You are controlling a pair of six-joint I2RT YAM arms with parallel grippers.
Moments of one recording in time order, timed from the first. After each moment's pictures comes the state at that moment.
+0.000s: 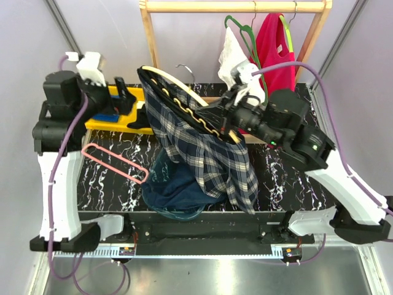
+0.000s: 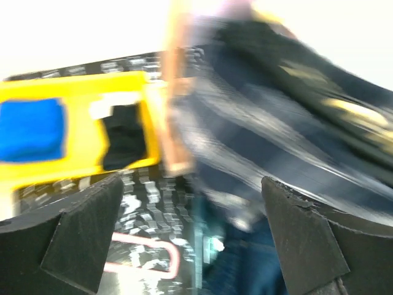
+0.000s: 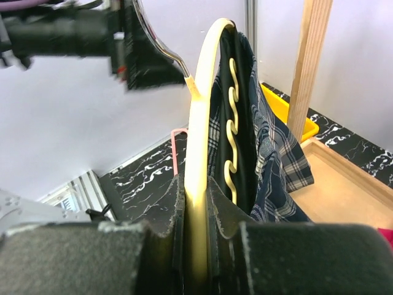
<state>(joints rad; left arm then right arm) -0.10 1.18 1.81 -0.96 0.29 -0.04 0.98 1.28 1.78 -0.47 0.01 0.17</state>
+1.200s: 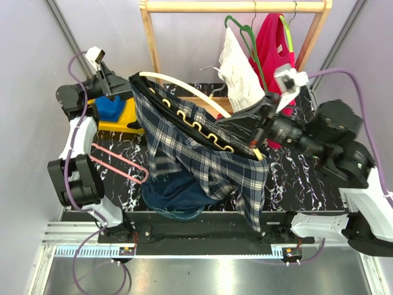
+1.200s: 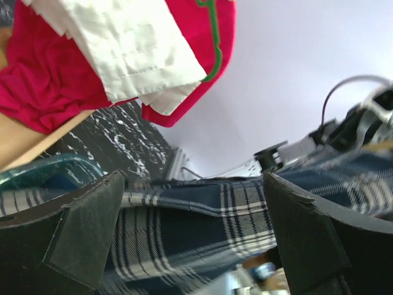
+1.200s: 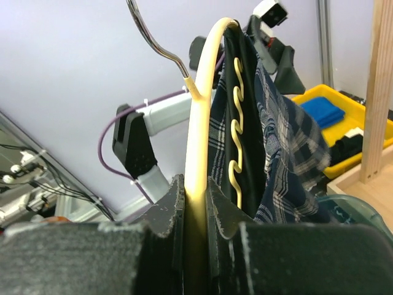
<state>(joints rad) 0.24 1.63 1.34 1.11 1.45 -1.80 0.98 1.10 1.77 -0.52 -0.15 0.40</state>
